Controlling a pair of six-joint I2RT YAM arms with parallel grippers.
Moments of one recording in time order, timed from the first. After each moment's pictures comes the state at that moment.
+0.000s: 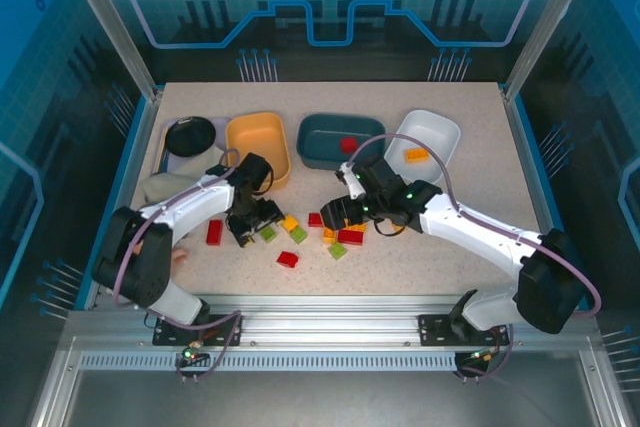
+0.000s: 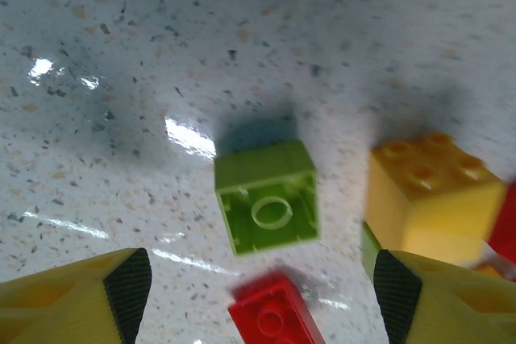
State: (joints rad) left arm -0.37 1.56 0.95 -0.88 0.17 -1.05; right arm 0.75 1.38 0.99 -0.49 -0.21 0.39
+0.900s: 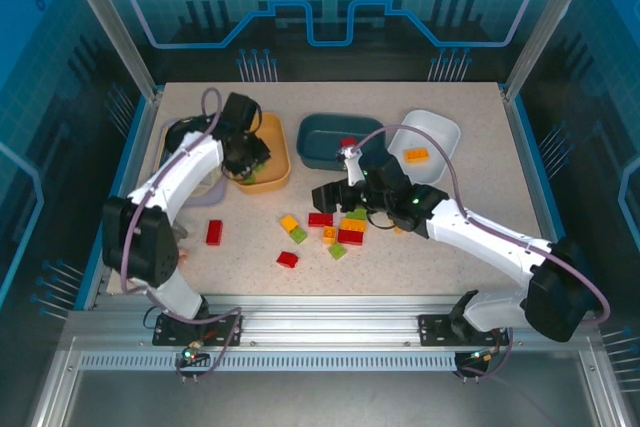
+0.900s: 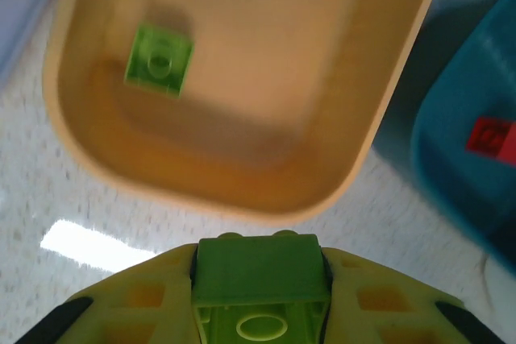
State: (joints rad) left arm -0.22 1.70 1.47 -0.92 0.04 -0.94; right arm 0.76 1.32 0.96 -0.19 -0.17 0.47
